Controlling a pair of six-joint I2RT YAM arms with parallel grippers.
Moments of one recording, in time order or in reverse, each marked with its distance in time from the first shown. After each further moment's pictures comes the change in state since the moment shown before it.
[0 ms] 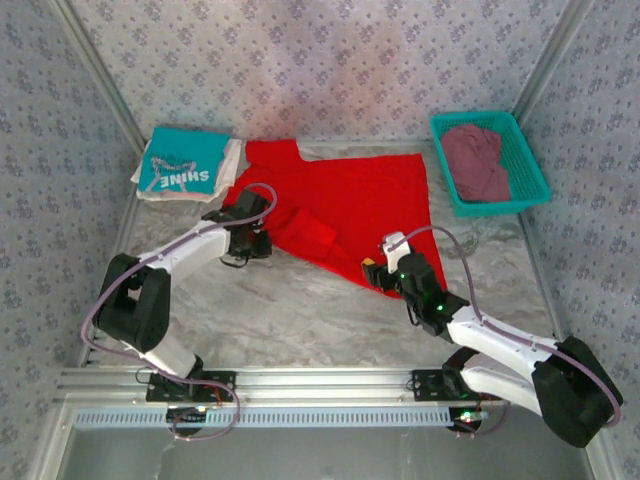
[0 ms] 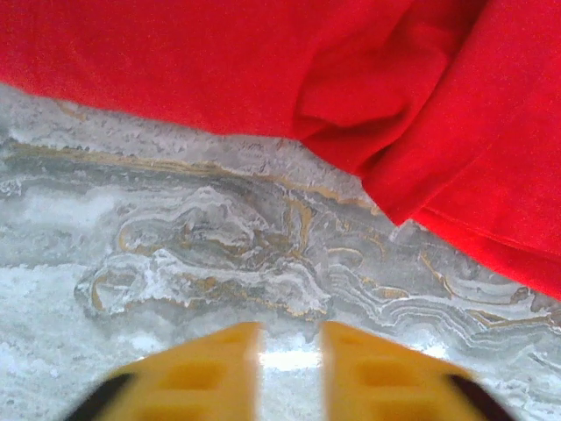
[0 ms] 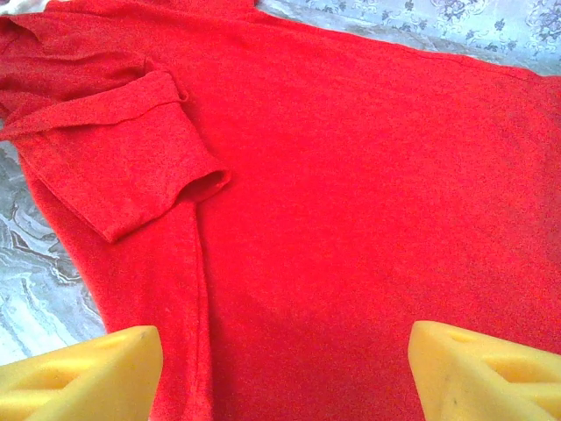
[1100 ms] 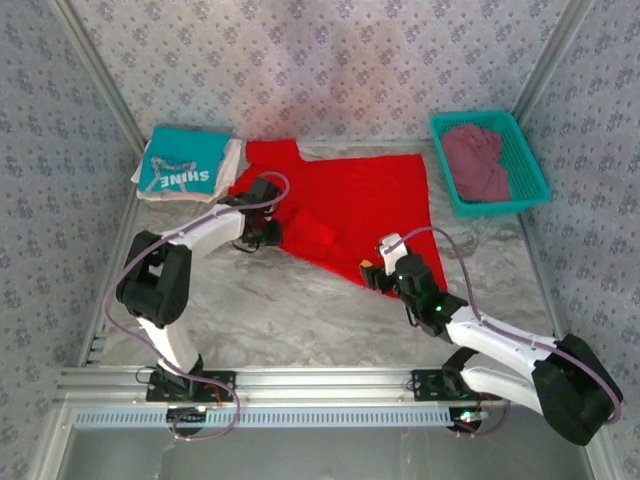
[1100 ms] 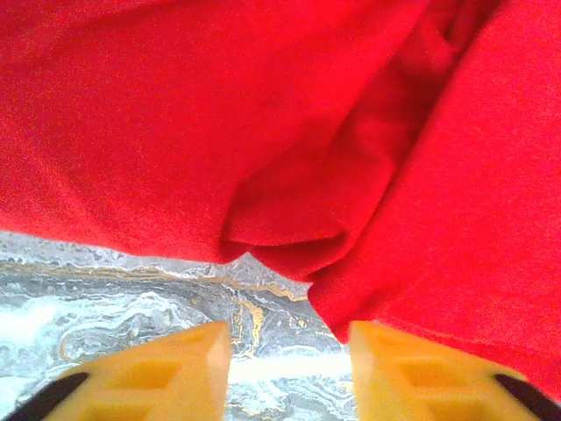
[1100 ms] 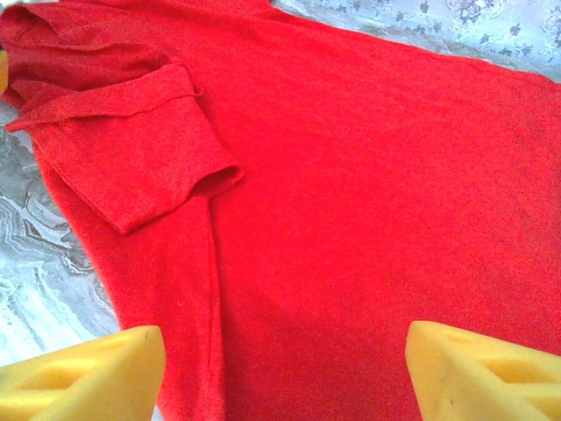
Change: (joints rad) left arm -0.006 0.187 0.175 -0.002 0.005 0.031; right arm 0.024 0.006 0.000 0.002 0.002 -0.021
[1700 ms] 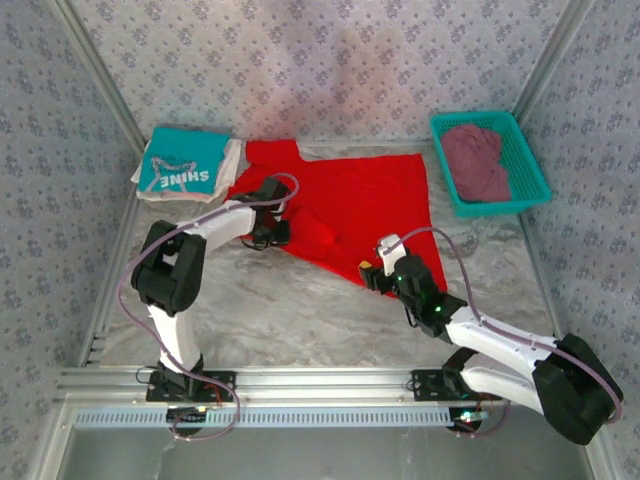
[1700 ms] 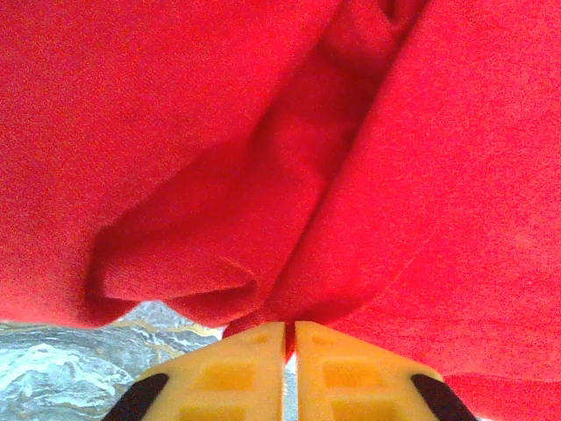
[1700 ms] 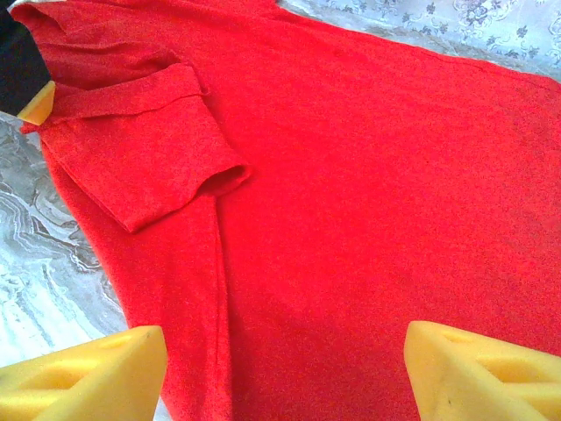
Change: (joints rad) left arm -0.017 0.103 0.069 0.002 0.072 -0.010; right arm 0.016 0.000 0.000 0.000 0.002 -0.002
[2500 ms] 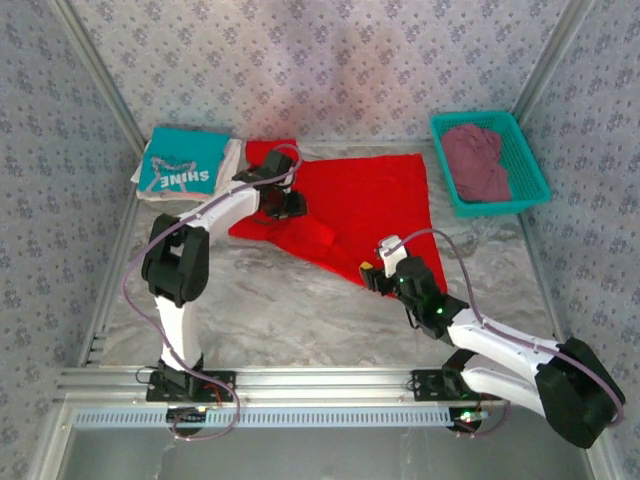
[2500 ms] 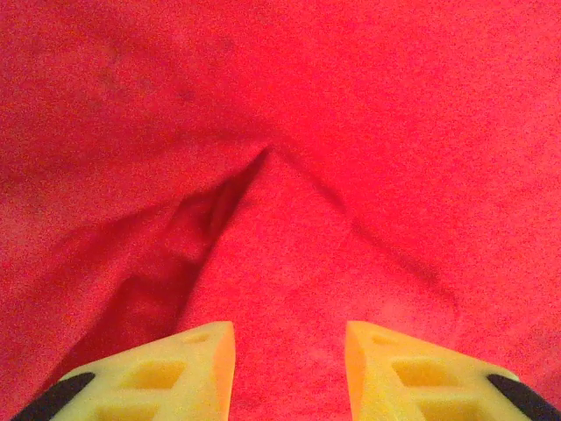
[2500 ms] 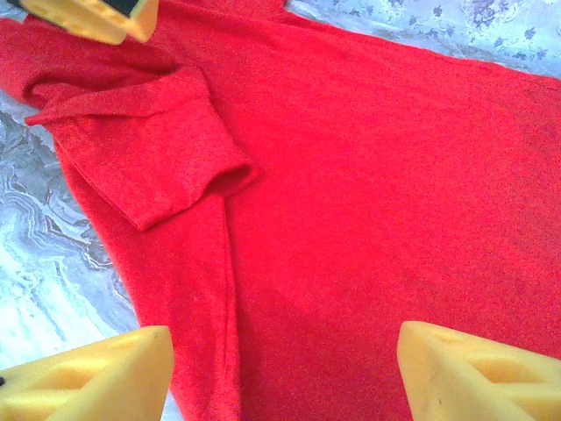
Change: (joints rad) left arm 0.013 0.086 0.248 0.000 0.116 -0.049; right arm 0.000 -0.025 -0.014 0.001 -0.013 0.002
